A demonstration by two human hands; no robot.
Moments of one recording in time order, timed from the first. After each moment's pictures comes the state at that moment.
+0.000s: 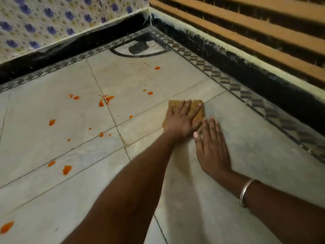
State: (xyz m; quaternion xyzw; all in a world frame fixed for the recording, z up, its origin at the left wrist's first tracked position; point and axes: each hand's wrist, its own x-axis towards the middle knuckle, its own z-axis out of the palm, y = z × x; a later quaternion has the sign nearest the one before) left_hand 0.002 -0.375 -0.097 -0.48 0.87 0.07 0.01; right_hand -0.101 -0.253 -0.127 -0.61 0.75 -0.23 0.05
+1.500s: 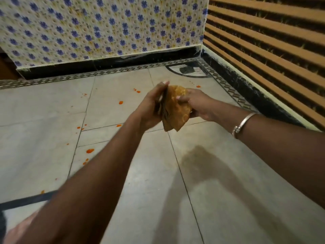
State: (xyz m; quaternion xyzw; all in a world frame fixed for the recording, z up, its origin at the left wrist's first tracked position) left_hand 0.202 -0.179 0.144 -0.44 0.45 0.62 -0.47; right_hand 0.030 -0.207 0.165 -0.58 0.53 -0.28 0.55
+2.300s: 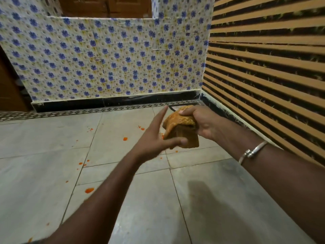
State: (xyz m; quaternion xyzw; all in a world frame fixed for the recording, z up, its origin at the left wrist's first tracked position) left_hand 0.229 -0.157 0.193 -0.50 0.69 0.31 -0.41; right_hand 0.056 -0.201 0.264 -0.47 0.51 -0.38 0.61
